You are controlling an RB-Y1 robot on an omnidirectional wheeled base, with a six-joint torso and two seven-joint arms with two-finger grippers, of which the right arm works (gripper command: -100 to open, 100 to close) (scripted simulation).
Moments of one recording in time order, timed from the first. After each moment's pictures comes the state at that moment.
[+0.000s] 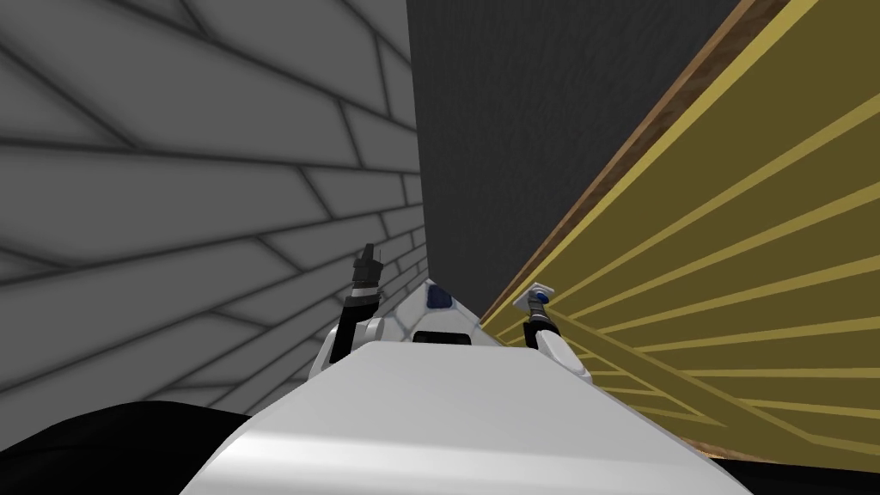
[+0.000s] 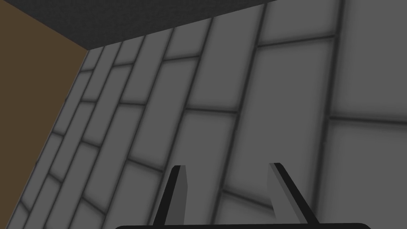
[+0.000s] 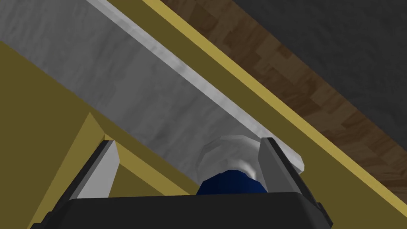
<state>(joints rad) 0.35 -0.29 -0.18 -1.48 1.37 0.27 -1.22</state>
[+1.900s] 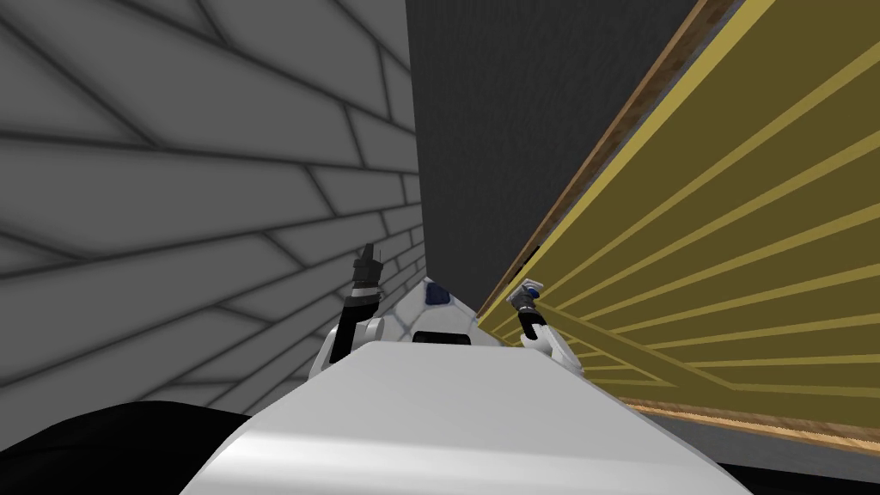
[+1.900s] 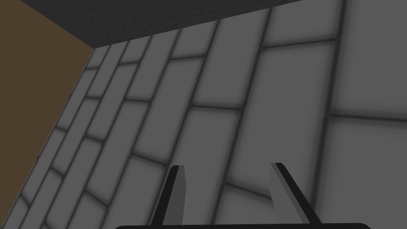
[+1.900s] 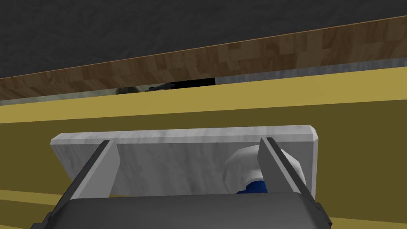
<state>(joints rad) 0.27 -0.23 -0.21 -1.46 0.87 0.04 -1.44</state>
